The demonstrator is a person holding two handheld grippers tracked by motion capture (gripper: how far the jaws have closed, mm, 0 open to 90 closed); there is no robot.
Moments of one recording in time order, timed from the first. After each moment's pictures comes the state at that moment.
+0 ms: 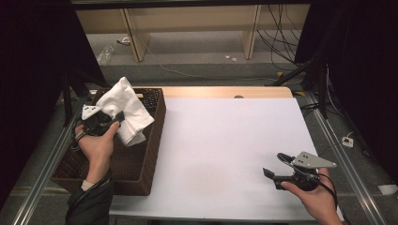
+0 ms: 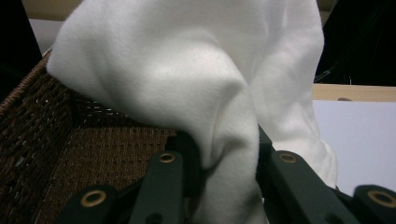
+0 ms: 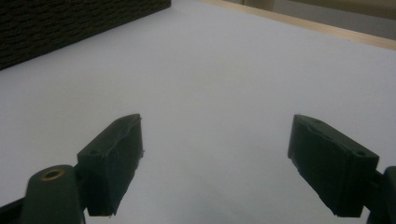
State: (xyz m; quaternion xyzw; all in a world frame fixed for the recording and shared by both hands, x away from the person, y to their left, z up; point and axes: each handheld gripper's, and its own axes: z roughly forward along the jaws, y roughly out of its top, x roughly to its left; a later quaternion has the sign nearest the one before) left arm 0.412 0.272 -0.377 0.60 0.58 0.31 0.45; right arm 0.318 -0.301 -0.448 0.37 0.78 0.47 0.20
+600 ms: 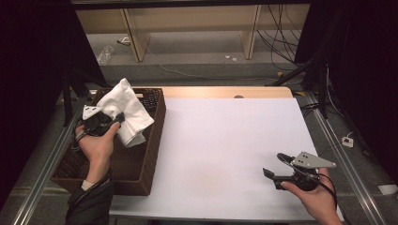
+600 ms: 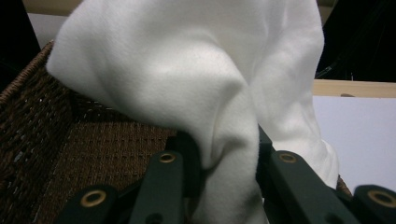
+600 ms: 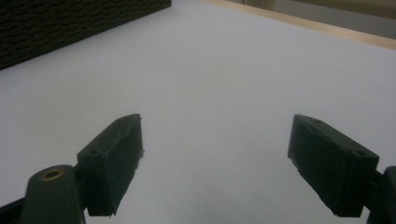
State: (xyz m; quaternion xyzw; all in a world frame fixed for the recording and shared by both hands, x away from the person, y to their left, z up) left arm 0.414 0.273 -0.381 0.61 0.58 0.30 0.45; right arm 0.318 -0.300 -0.448 0.37 0.78 0.47 0.20
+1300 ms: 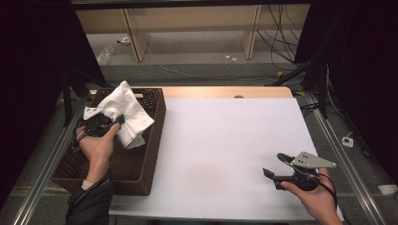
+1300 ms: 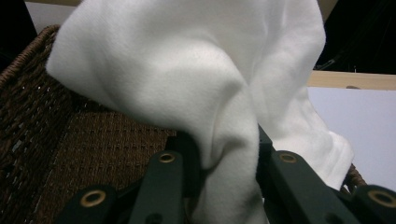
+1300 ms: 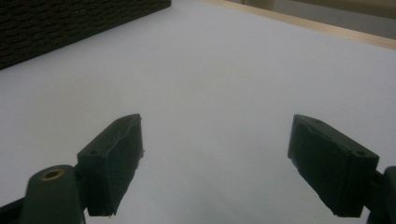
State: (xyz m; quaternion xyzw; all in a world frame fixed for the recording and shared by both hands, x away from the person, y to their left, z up) left arm 0.418 0.277 -0.389 0.61 0.59 0.29 0.44; right arm 0.318 -0.301 -0.448 0.37 0.78 0.47 0.20
